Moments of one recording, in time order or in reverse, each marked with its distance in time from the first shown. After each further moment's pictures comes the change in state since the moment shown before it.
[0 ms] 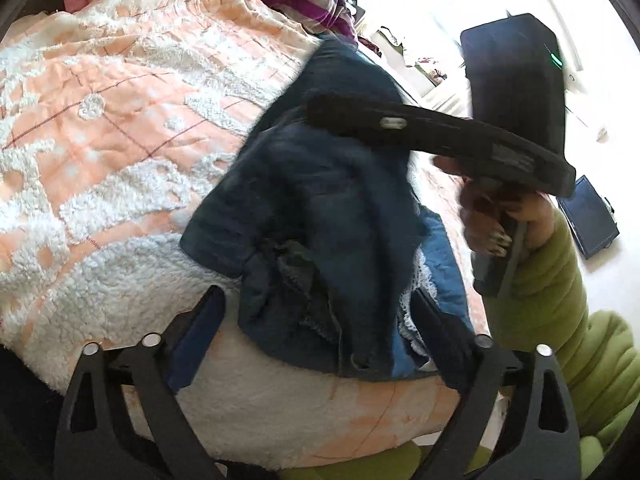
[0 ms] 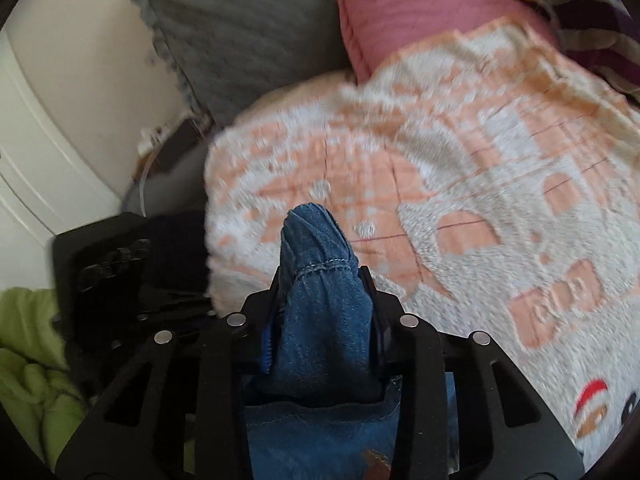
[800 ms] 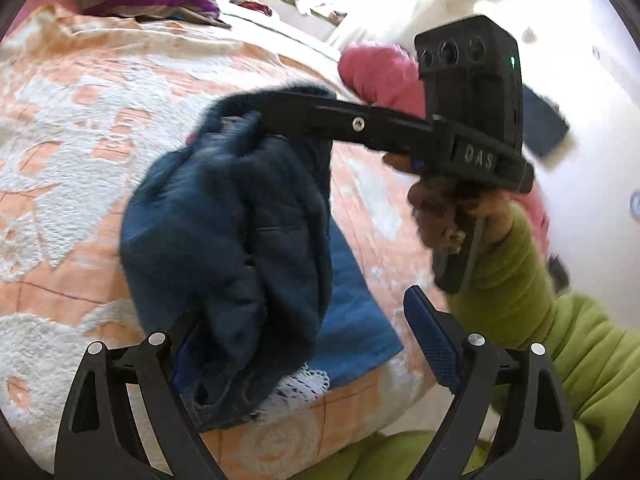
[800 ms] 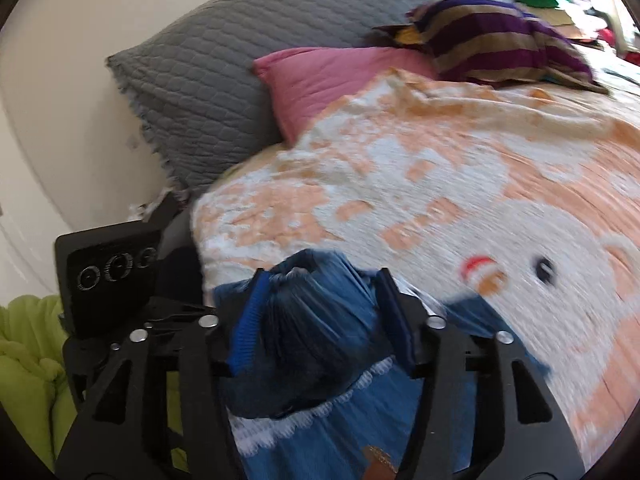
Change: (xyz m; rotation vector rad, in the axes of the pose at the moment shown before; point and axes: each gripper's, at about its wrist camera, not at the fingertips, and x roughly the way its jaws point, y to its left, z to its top) left arm 0.063 -0.143 -0.004 0.351 0.167 -0.175; right arm -0.143 -0.041 -0.115 0.214 -0.254 -0.186
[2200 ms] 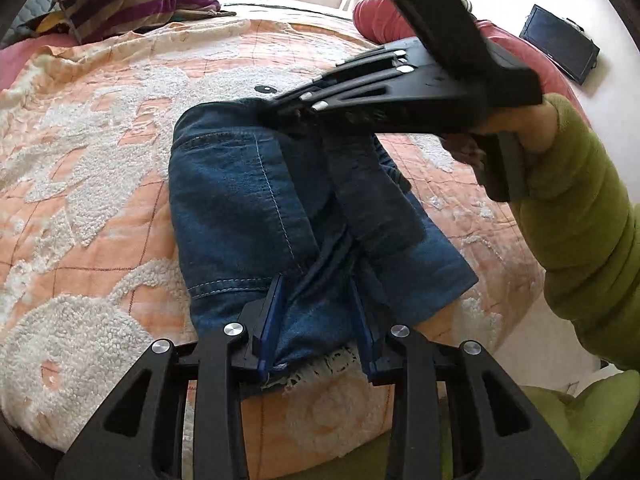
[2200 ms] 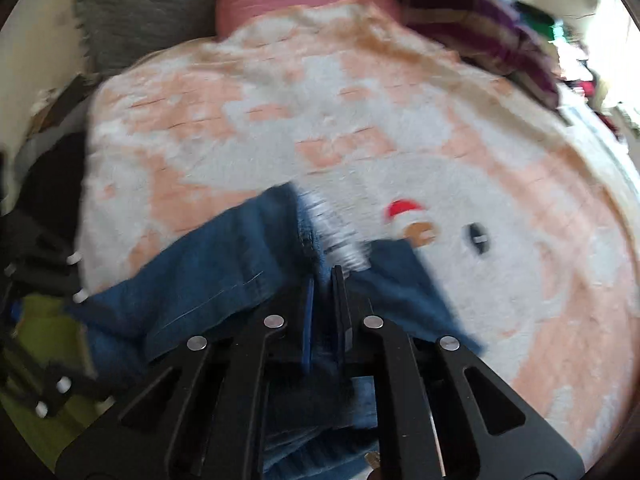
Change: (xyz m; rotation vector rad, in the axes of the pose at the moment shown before) left arm 0.010 0.001 -0.036 0.157 0.098 0.246; right arm 0.067 0.010 -0.018 -0.276 0.291 -0.412
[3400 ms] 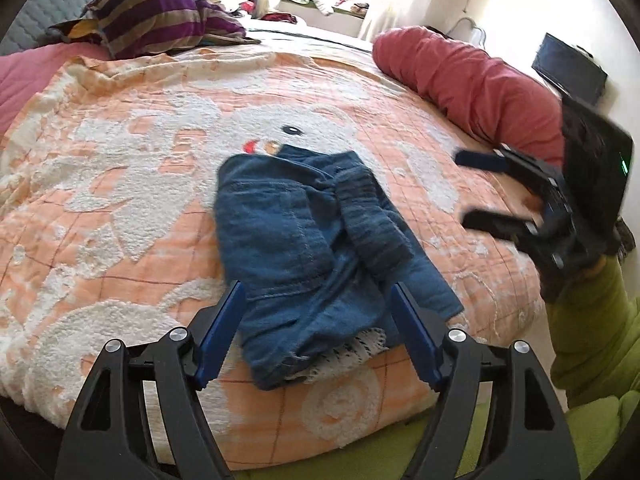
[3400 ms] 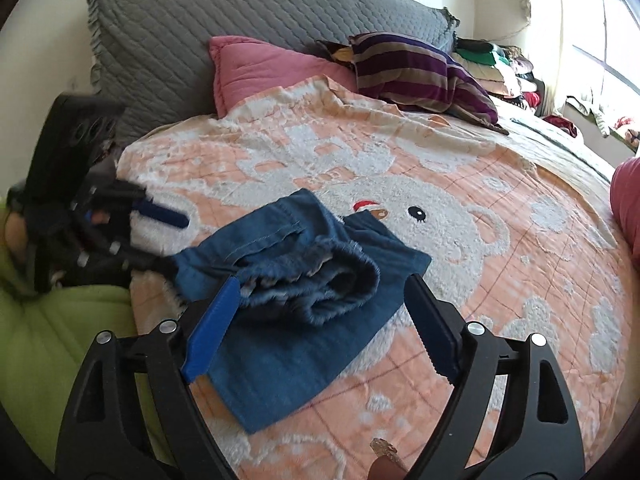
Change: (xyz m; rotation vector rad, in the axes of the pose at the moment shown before) left arm -0.054 0.005 0.002 -0.073 -0.101 0.055; right arm -0.121 0.019 -0.103 0.130 -0.300 -0.004
